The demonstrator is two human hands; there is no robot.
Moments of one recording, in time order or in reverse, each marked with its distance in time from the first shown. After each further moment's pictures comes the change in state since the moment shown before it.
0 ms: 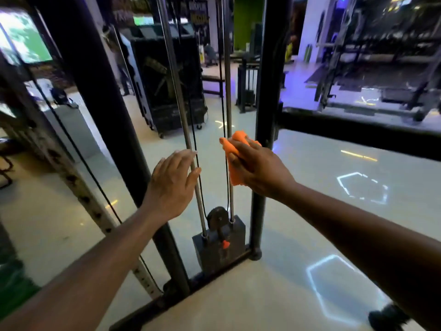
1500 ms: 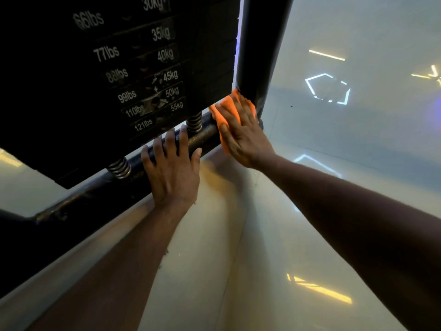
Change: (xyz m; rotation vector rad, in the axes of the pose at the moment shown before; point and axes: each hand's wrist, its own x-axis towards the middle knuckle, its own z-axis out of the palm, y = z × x) left_hand -0.310 -0.162 1.030 0.257 -0.187 -0.137; right_hand -0.286 0.635 0.876 -0.147 -0.104 0.304
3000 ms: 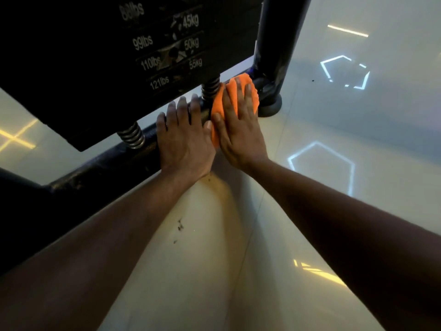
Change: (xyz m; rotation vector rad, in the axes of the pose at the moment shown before) left_hand 0.010 -0.012 0.002 -0.047 -0.038 0.072; right_hand -0.032 -0.065 0.052 0.105 0.161 0.064
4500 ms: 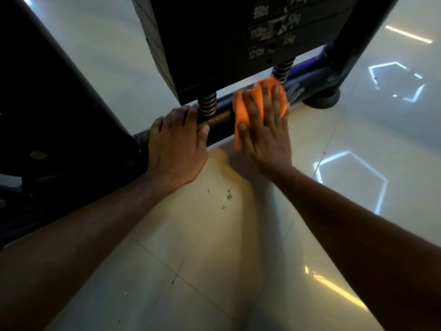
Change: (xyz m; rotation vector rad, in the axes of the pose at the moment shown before) left_hand -0.086 -0.131 -0.041 -0.096 -0.022 -0.033; right_hand -0.041 -0.061 0.040 -0.105 0.005 -0.173
